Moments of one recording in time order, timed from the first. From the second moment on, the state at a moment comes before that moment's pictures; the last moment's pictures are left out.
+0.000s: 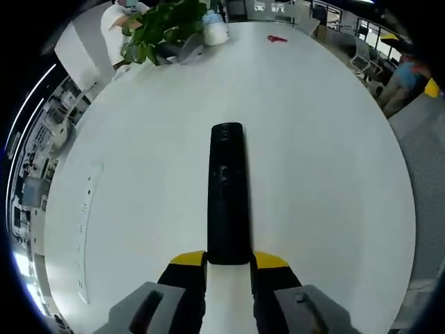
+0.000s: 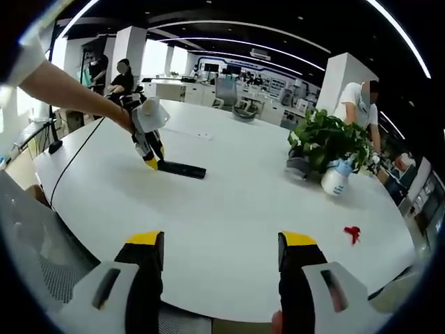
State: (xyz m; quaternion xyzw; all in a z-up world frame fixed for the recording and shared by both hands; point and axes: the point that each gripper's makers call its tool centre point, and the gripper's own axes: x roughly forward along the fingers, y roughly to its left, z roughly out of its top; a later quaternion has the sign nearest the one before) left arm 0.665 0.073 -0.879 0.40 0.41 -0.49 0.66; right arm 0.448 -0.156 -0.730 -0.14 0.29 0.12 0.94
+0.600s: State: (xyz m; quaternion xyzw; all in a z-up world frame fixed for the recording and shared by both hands) left arm 0.658 0.074 -0.877 0.39 0.42 -0.47 0.67; right arm 0.447 -0.151 -0.730 -0.14 0.29 0.14 0.94
